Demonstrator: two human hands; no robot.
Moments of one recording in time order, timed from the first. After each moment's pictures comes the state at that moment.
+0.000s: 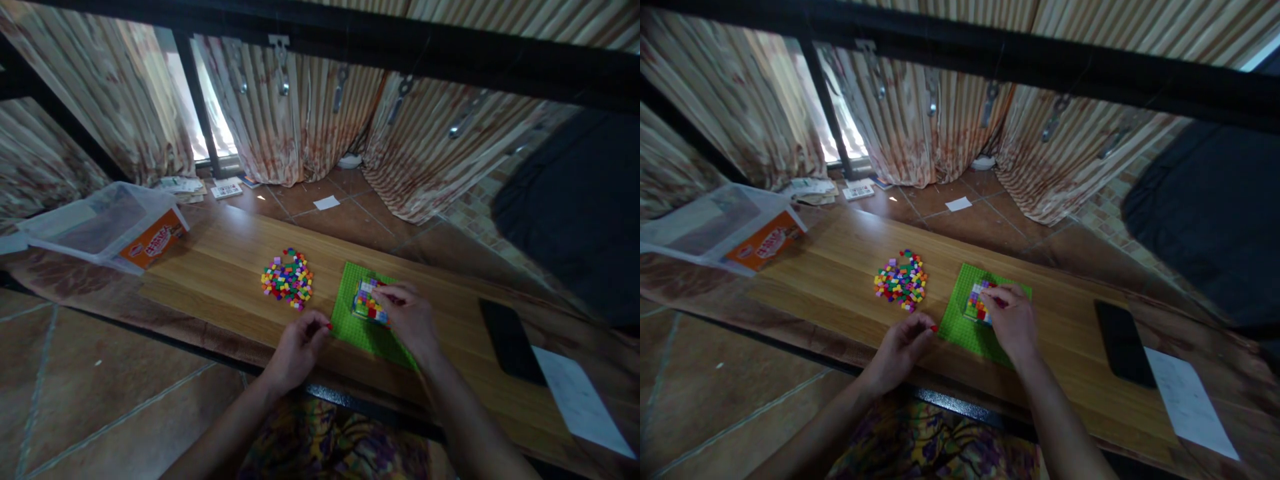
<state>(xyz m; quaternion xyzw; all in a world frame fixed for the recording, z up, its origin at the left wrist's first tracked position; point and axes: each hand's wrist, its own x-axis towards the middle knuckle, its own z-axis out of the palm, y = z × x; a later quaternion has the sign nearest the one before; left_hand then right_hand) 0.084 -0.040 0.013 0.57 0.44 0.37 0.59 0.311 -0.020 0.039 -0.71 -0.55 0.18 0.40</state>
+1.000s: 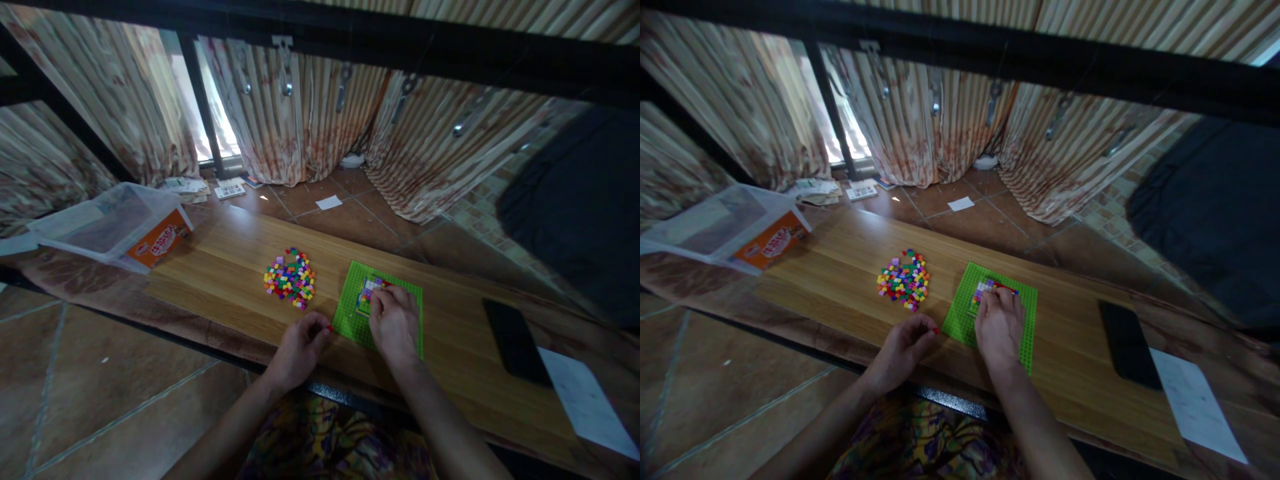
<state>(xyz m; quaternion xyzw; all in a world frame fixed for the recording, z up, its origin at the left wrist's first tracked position) 0.082 -0.041 0.007 0.59 0.47 0.33 0.57 0.280 -0.031 0.024 -0.72 -0.64 -0.09 0.23</state>
